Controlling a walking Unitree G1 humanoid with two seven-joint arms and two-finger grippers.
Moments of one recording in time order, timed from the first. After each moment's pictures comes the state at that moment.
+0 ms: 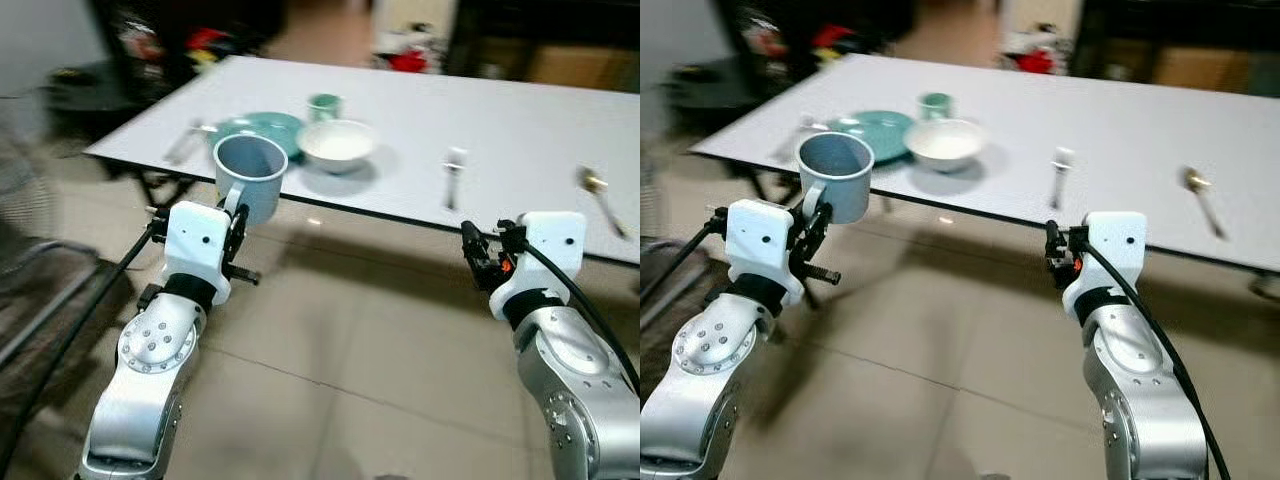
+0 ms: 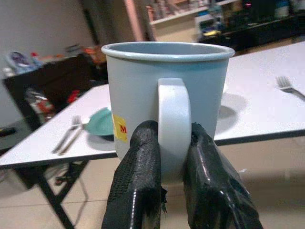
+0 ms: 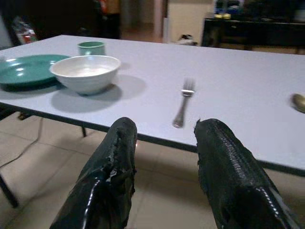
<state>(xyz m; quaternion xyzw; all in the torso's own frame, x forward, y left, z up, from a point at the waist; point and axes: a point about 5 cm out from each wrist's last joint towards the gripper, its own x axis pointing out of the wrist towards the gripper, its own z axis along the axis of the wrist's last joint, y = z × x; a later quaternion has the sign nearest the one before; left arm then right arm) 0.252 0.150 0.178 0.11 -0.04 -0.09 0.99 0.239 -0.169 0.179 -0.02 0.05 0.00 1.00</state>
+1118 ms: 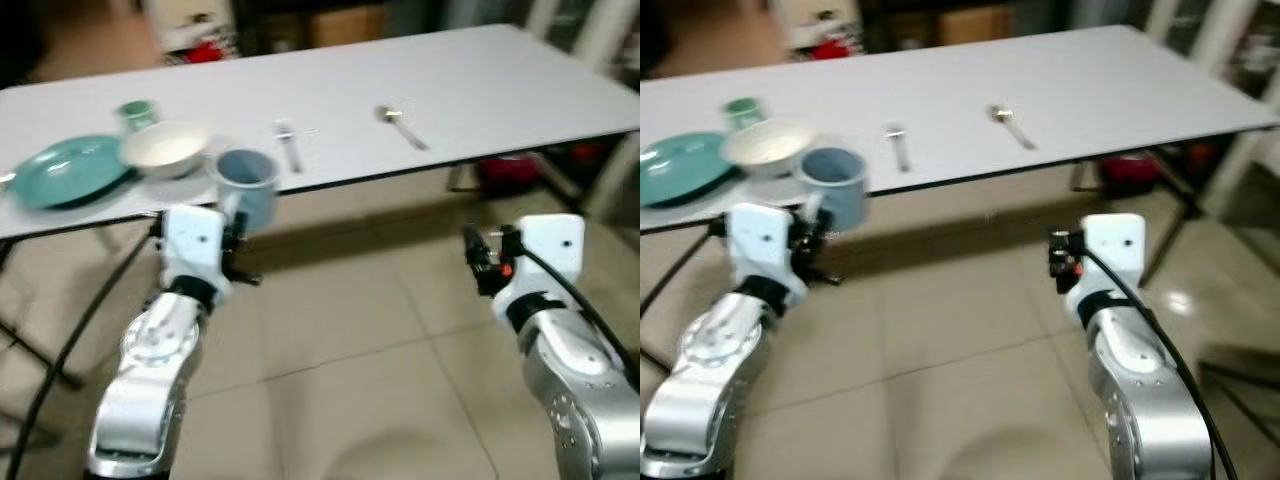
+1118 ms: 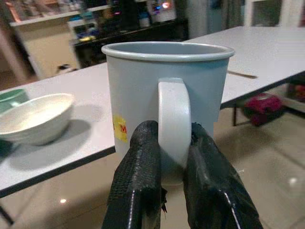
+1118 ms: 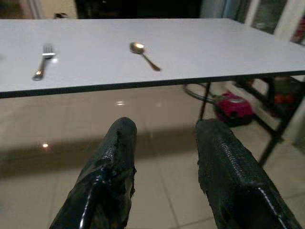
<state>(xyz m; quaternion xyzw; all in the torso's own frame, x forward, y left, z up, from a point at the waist) 0.257 0.150 0.167 0.07 -0.01 -0.08 0.99 0.237 -0.170 0.176 -0.04 0.07 0.00 1.00</state>
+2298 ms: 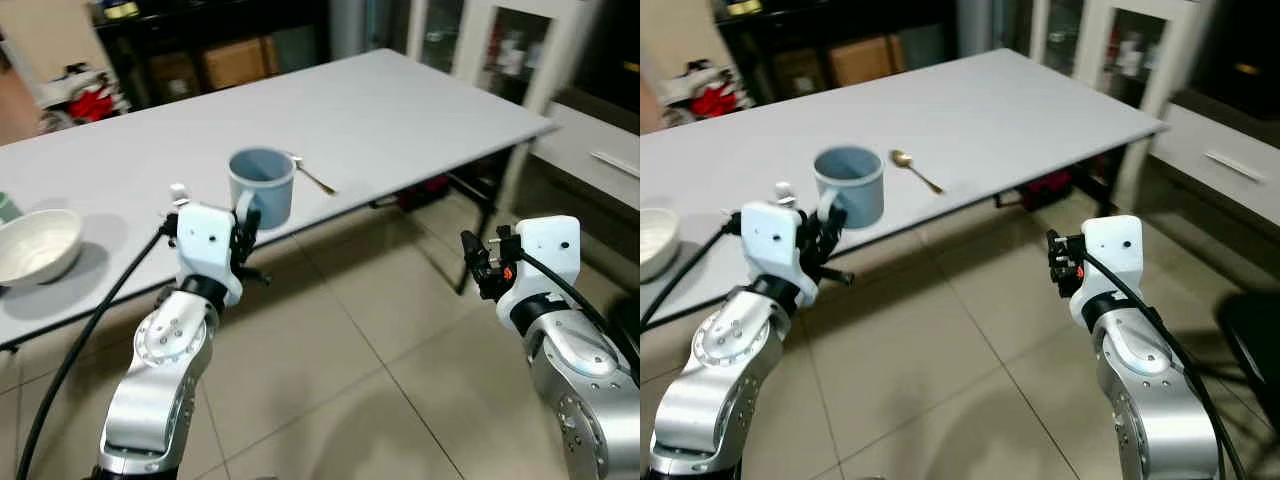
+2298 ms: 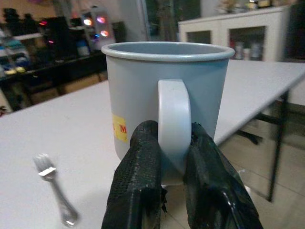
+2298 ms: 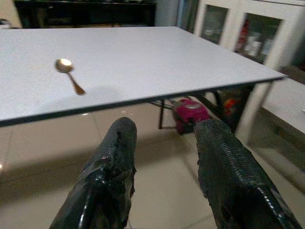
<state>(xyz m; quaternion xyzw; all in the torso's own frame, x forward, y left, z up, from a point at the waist) 0.261 0.142 0.170 0.05 -0.02 -0.10 0.99 0.238 -0.174 0.172 -0.07 0.07 0.04 0.99</state>
